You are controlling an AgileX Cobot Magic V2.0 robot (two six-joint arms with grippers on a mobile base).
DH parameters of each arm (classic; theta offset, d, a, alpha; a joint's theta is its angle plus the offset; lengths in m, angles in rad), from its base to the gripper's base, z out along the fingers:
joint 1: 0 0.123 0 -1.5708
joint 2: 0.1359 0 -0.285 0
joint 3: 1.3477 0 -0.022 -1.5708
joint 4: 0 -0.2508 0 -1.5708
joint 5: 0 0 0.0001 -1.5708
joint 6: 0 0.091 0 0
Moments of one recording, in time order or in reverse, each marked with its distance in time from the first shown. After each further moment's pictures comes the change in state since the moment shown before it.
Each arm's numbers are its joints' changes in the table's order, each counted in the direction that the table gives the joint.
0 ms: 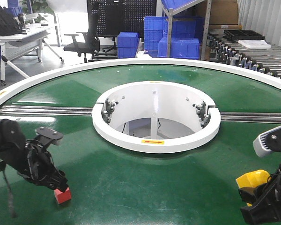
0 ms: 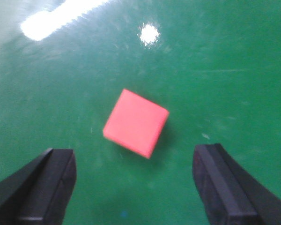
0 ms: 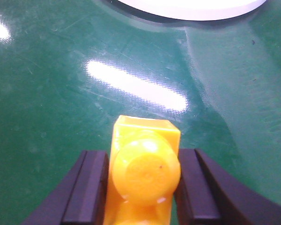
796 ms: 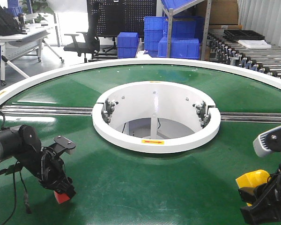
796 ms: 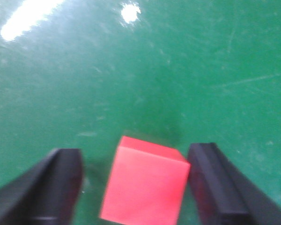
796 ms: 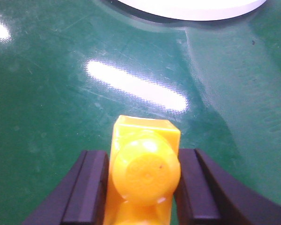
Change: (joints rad) left arm 0.000 0.203 -0.188 0.044 -0.079 0.164; right arm 0.000 0.000 0.000 0.000 0.000 0.000
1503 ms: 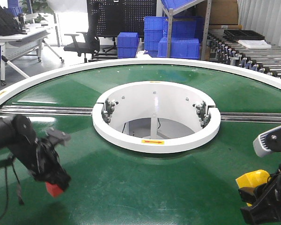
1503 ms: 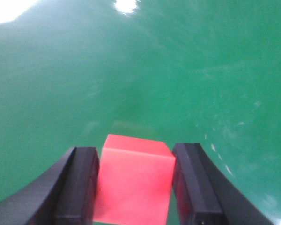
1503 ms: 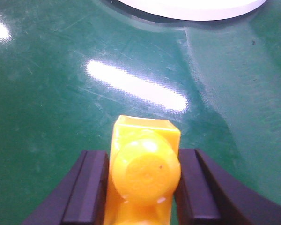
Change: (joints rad) left arm -0.002 -0.113 -0.001 -0.082 -0.087 -0.208; right arm 0.000 0.000 0.000 0.000 0.001 0.000
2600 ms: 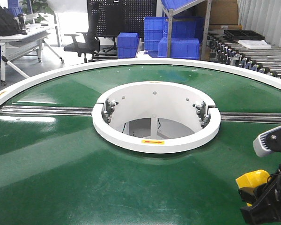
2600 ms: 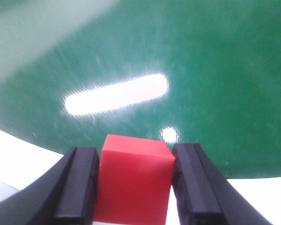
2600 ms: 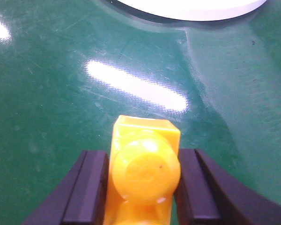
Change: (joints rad) left arm 0.000 -1.549 1.025 -0.068 0.102 -0.307; right arm 0.000 0.000 0.000 0.000 0.000 0.000
